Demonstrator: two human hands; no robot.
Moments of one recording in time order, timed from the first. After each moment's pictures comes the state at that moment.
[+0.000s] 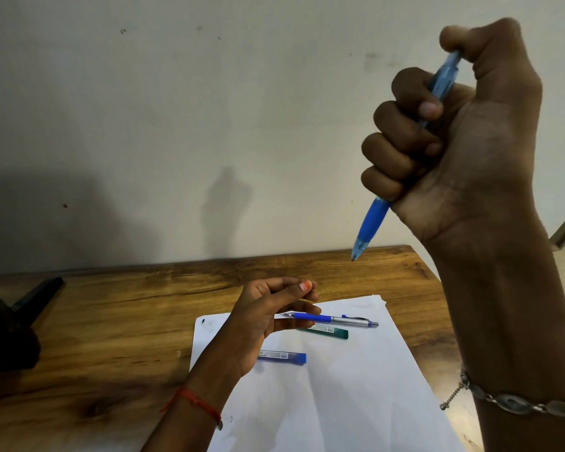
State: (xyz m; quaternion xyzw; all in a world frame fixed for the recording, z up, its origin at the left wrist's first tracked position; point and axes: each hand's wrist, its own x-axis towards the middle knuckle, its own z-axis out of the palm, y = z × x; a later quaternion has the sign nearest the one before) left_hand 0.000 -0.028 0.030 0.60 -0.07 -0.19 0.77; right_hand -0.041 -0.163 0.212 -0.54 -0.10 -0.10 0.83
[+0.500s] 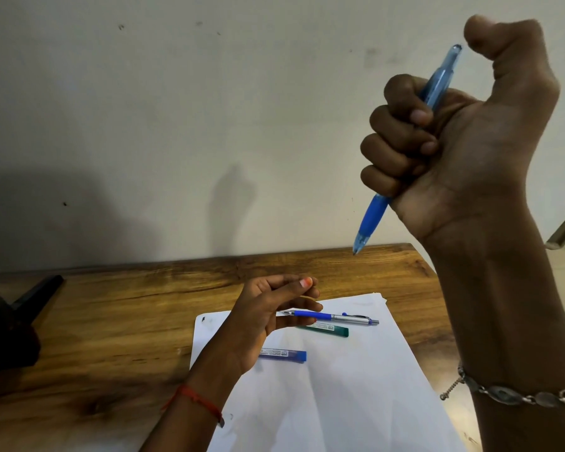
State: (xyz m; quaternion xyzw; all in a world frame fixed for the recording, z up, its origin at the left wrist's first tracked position) left_hand 0.000 -0.030 0.029 0.59 -0.08 -0.20 0.78; right_hand -0.037 -0.168 0.204 -0.55 -0.11 -0.09 0.82
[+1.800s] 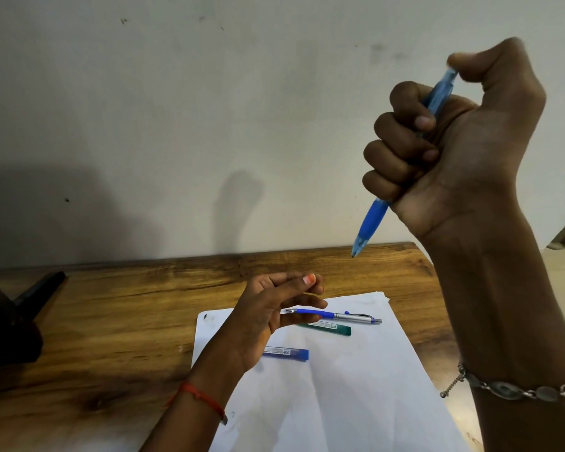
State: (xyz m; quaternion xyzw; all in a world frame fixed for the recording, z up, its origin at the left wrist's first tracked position) left_hand 0.001 -0.034 0.033 0.58 -0.07 -0.20 0.79; right_hand -0.029 -0.171 0.200 -0.54 -0.08 -0.09 0.83
